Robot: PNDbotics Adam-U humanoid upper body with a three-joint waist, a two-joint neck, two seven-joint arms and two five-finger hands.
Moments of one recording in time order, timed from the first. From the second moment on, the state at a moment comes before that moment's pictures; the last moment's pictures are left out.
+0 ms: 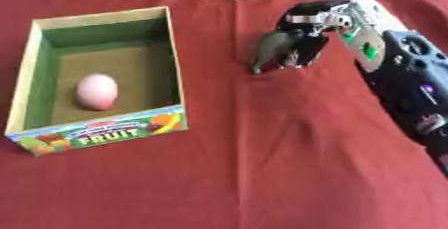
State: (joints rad) left arm -0.39 0.23 -0.08 -1.98 -0.12 -0.24 0.59; right arm -0.99 -0.72 0.27 -1.06 0.71 -0.17 0.68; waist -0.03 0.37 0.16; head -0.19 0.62
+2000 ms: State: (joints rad) left arm -0.39 0.23 -0.08 -1.98 -0.11 -0.23 0.56; right arm -1.21 -0.51 0.31 -1.29 0.58 -0.08 0.67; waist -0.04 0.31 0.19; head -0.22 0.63
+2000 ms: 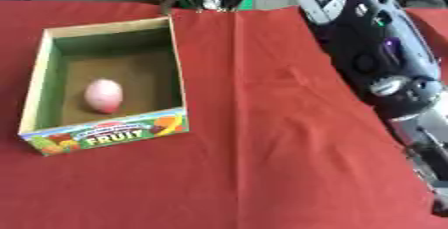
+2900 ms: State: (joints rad) left arm -0.43 0.20 -0.10 -1.98 -0.09 -0.25 0.53; right arm -1.22 -0.29 0.33 -1.19 0.72 -0.07 0.65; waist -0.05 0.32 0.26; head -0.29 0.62
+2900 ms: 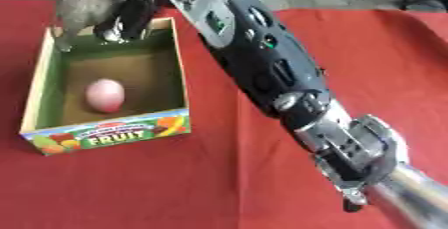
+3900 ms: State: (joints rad) left arm -0.45 0.18 -0.11 -1.98 -0.08 -0.26 0.51; right arm -1.19 -0.21 0.34 -1.01 0.93 -0.14 0.59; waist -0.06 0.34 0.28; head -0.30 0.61
